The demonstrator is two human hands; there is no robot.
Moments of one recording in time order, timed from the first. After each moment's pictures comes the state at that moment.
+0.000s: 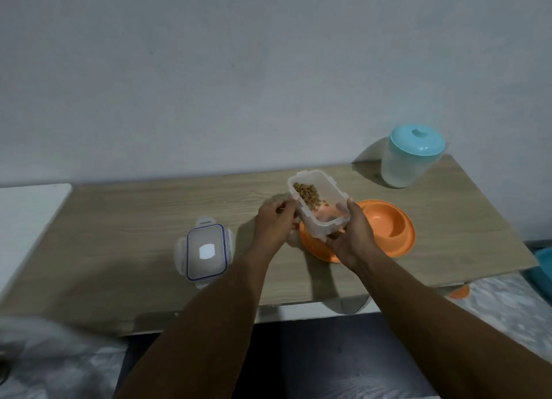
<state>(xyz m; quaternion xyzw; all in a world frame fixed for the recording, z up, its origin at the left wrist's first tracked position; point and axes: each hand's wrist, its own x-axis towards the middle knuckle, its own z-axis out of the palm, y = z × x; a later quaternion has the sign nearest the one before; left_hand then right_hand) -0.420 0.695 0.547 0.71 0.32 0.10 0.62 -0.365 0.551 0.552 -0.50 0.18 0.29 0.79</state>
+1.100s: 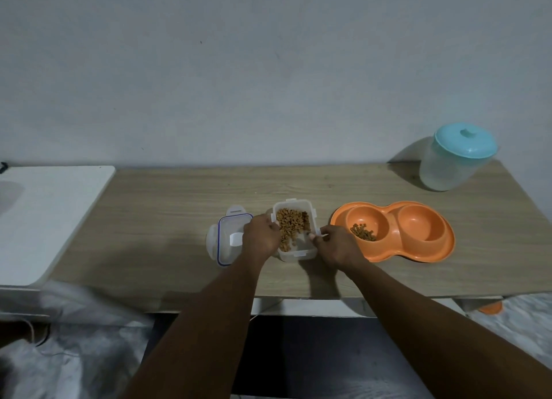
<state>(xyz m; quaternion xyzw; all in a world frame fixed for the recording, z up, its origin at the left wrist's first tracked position) -0.482 0.761 0.515 0.81 0.42 0.04 0.40 -0.396 0.603 0.502 -0.87 -0.17 0.27 0.37</state>
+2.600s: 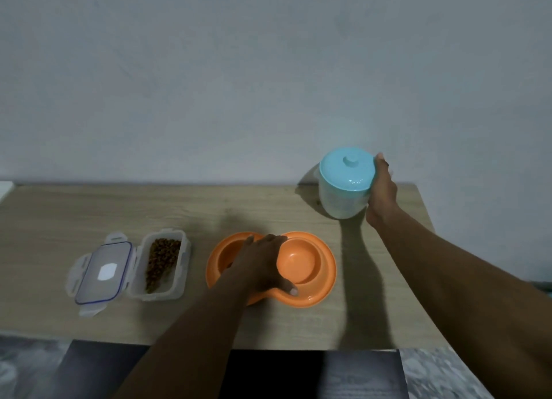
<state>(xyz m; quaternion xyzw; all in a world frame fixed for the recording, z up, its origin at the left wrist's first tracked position) -0.287 0.566 0.509 0.95 0.15 -0.19 0.20 -0.064 0.416 0.540 -0.63 0.11 0.21 0.74</state>
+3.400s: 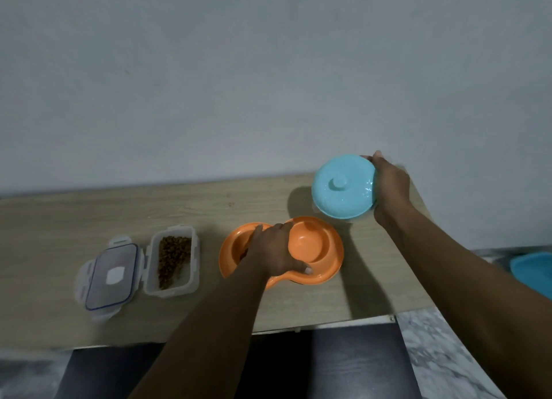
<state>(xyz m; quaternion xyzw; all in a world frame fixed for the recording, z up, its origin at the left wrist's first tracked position) -0.292 0.578 0.483 0.96 0.11 -0.12 0.23 -0.130 0.402 0.576 -0.67 0.10 0.11 0.73</state>
